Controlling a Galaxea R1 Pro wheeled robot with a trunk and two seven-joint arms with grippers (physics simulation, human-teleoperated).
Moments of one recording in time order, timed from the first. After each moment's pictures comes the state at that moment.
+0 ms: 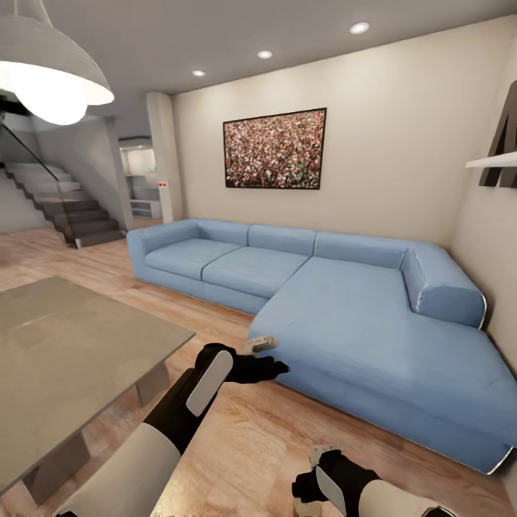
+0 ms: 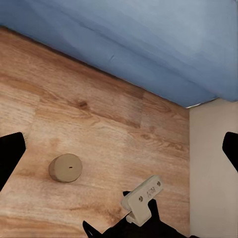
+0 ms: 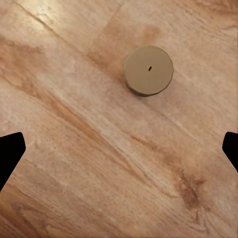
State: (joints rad) left arm -0.71 -0.16 -0.41 -1.00 0.85 0.89 0.26; right arm -0.65 0.12 0.57 -0.12 -0.48 0.42 -0.04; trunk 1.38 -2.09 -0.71
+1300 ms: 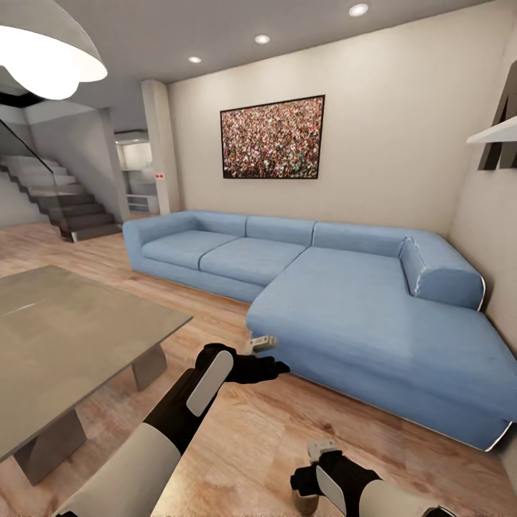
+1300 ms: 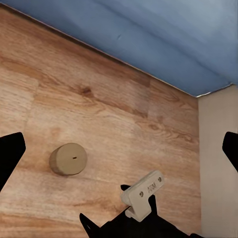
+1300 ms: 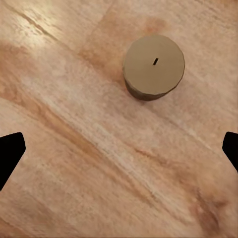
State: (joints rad) left arm -0.71 -0.16 -0.41 -1.00 0.85 0.89 0.25; right arm -0.65 0.11 0.56 -0.12 -0.49 0.35 -0.04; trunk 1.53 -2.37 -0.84
